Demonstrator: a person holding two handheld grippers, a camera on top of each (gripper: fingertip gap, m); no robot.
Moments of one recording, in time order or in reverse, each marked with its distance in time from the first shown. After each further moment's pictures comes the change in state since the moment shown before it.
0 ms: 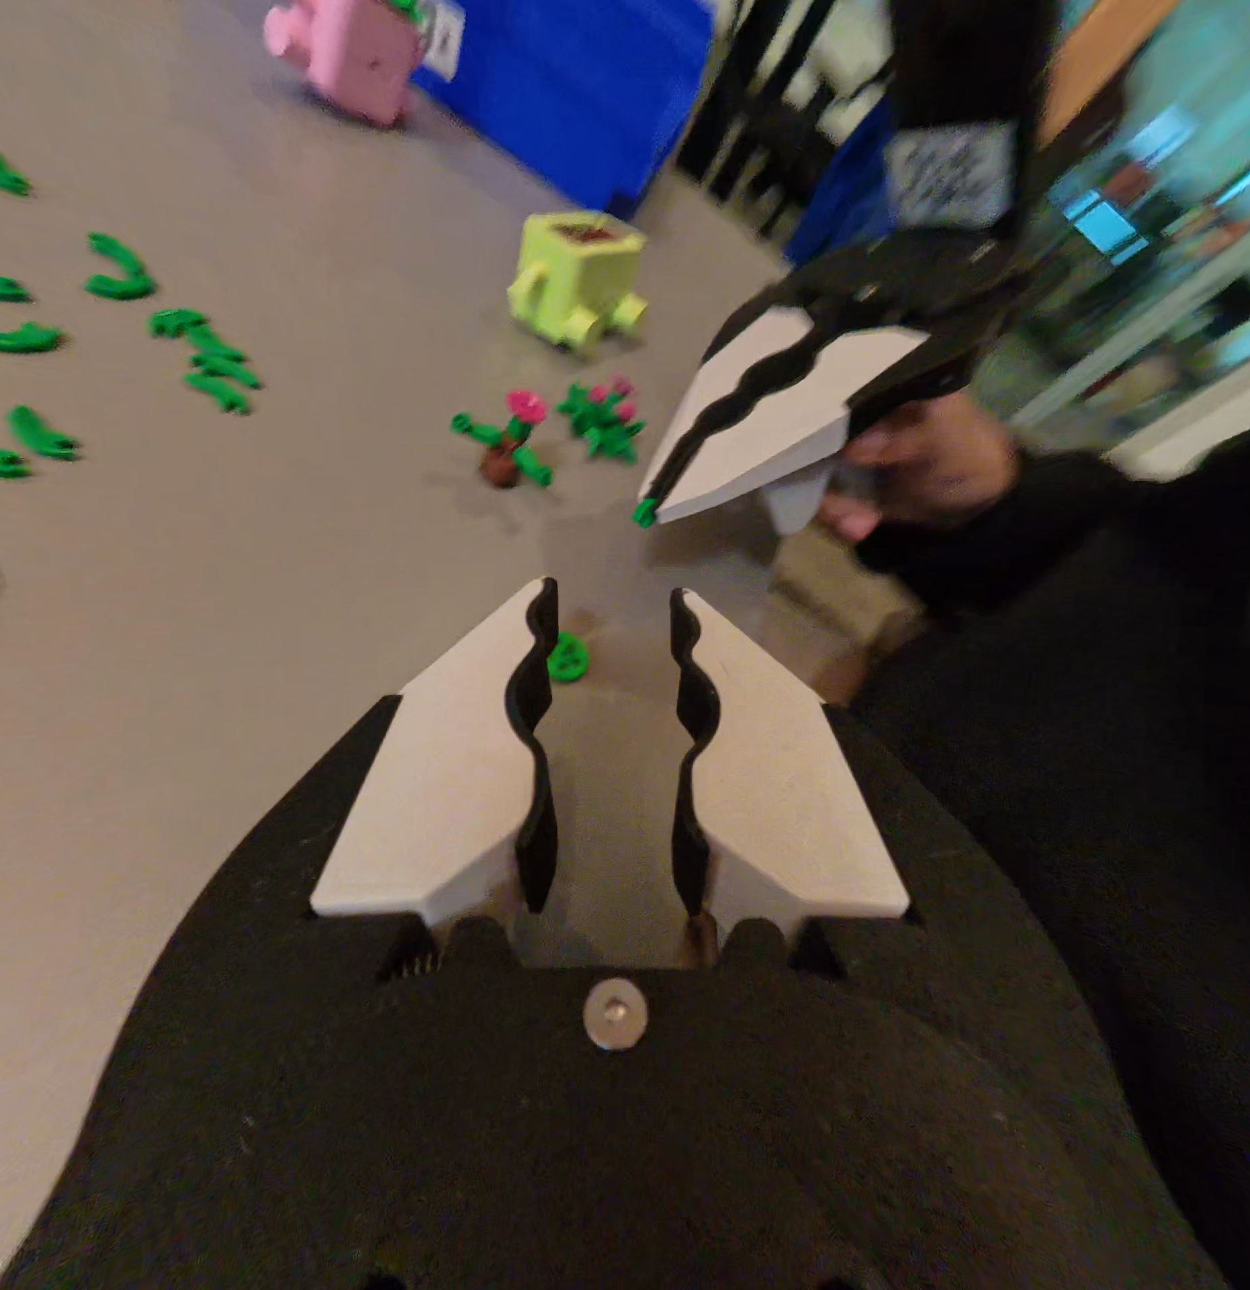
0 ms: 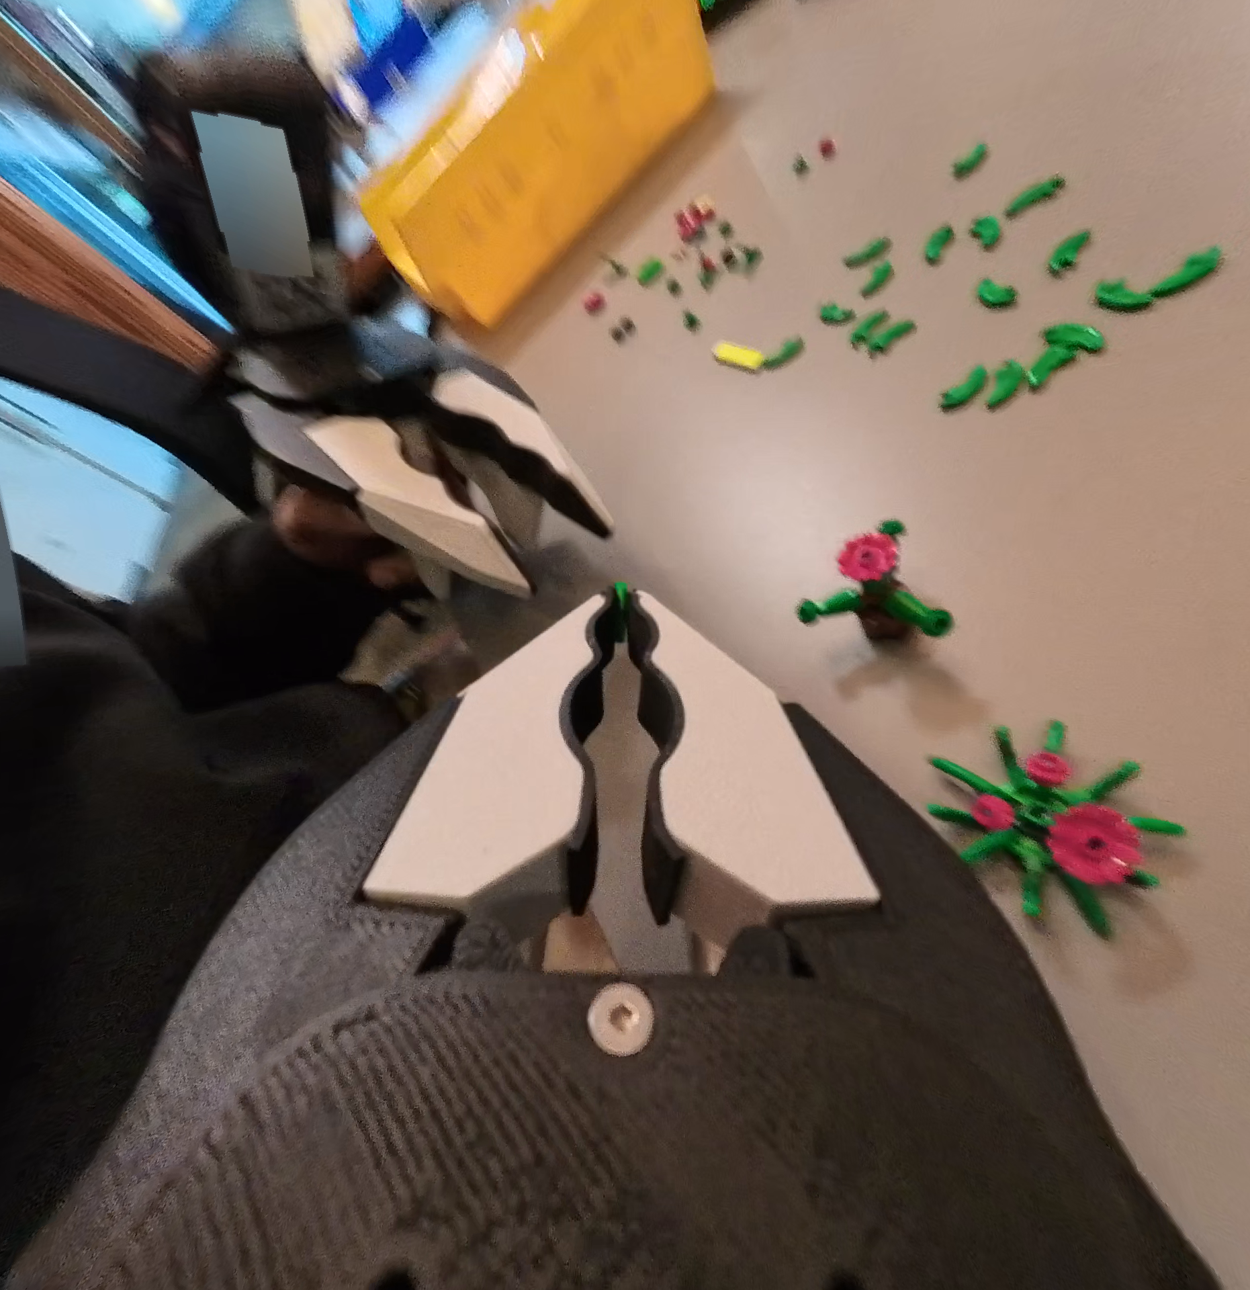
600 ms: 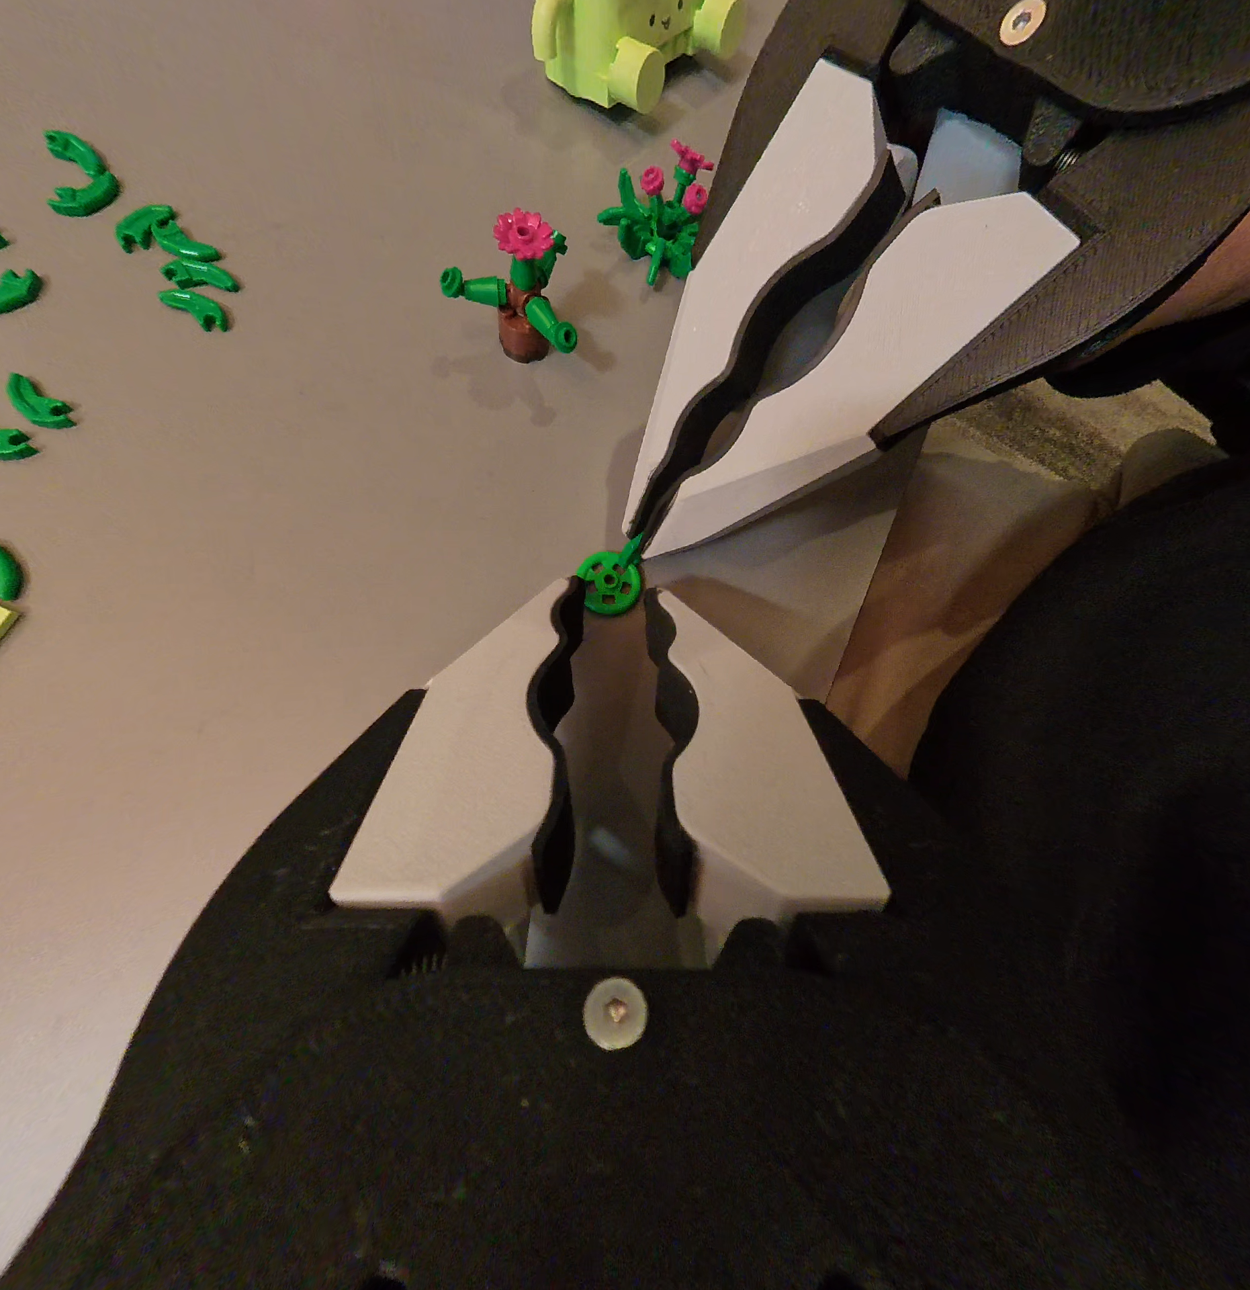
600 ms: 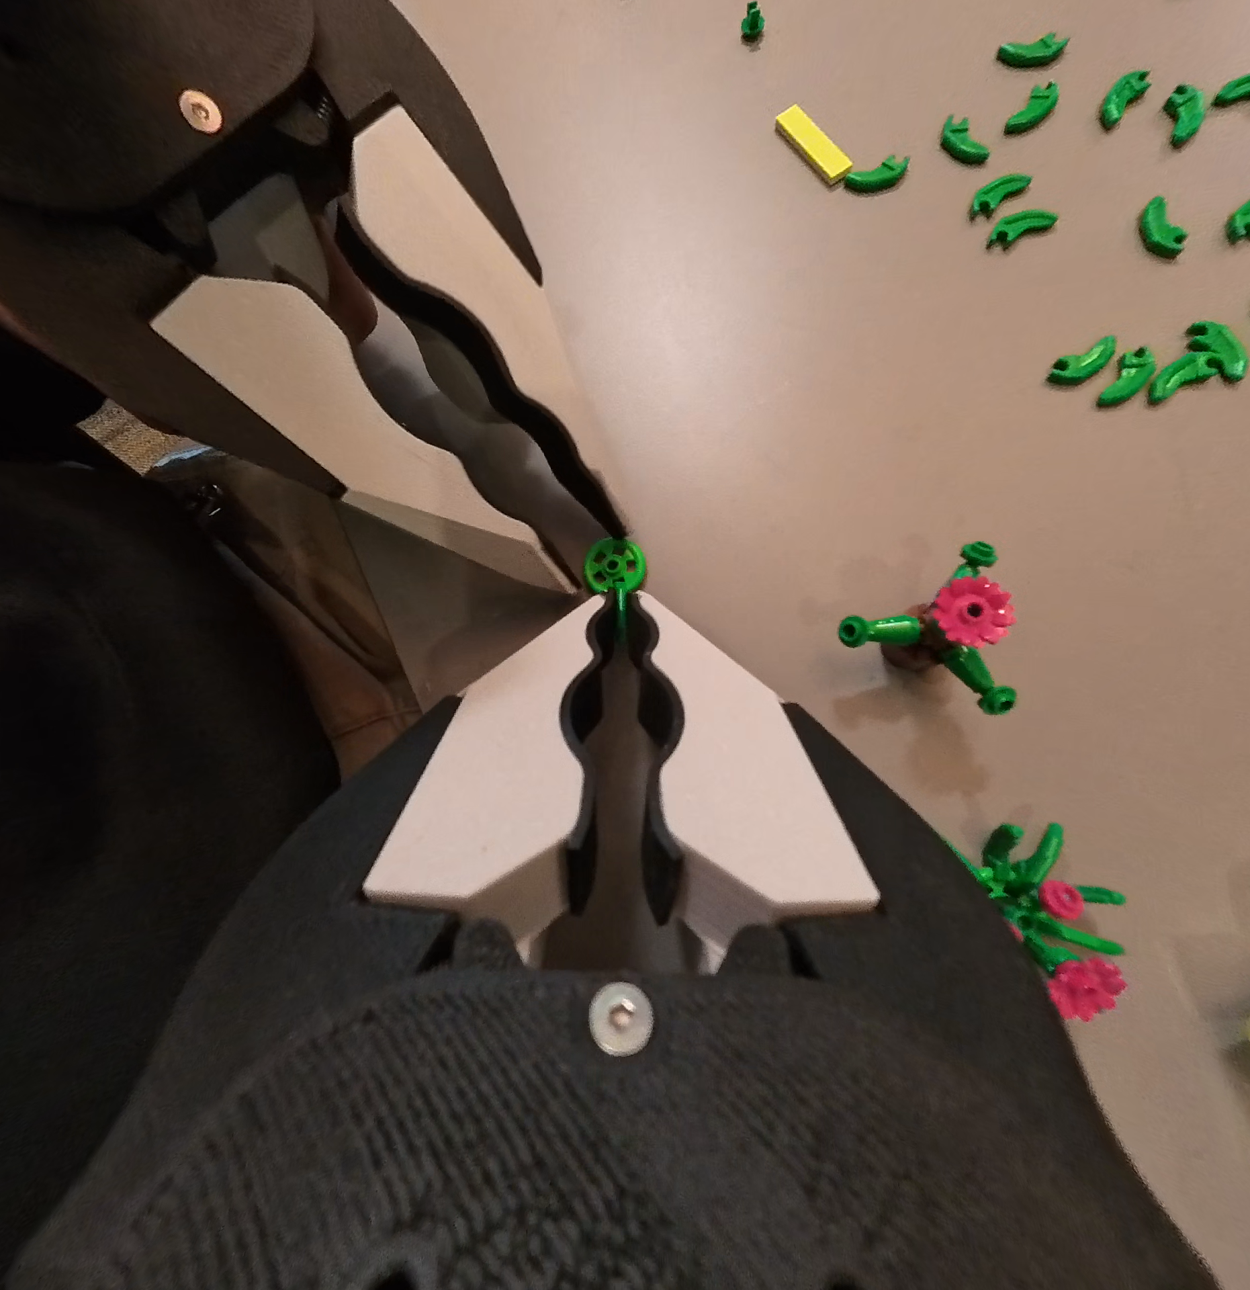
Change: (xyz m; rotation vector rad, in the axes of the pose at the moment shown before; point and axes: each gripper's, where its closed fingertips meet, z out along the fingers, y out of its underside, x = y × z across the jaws) left arm -0.016 0.039 0.018 -0.267 -0.232 0.220; right arm 0.011 0.041 0.032 -0.366 0.152 -0.356
